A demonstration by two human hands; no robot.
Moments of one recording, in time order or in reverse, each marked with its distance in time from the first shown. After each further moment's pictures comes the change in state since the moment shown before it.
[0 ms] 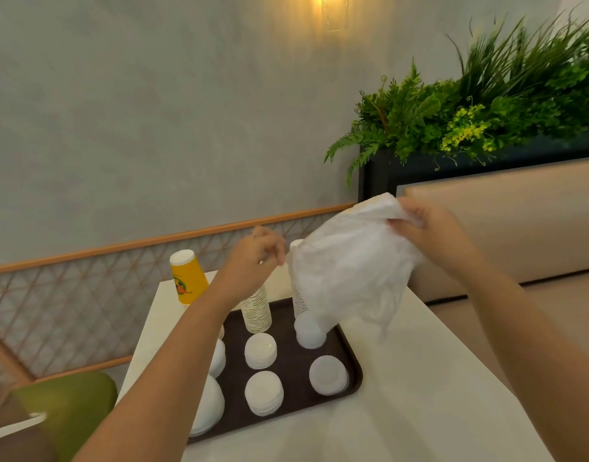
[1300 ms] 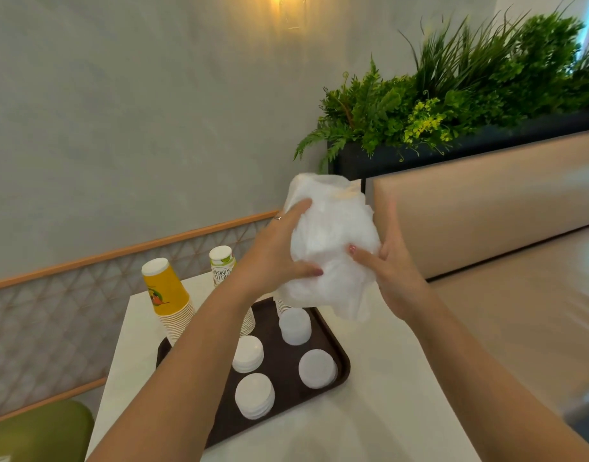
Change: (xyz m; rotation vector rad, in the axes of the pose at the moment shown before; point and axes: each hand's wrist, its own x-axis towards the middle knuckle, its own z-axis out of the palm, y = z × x) left_hand 0.011 0.047 0.013 -0.008 -0.156 0.110; right_hand -0.042 0.029 0.050 0.672 0.011 0.071
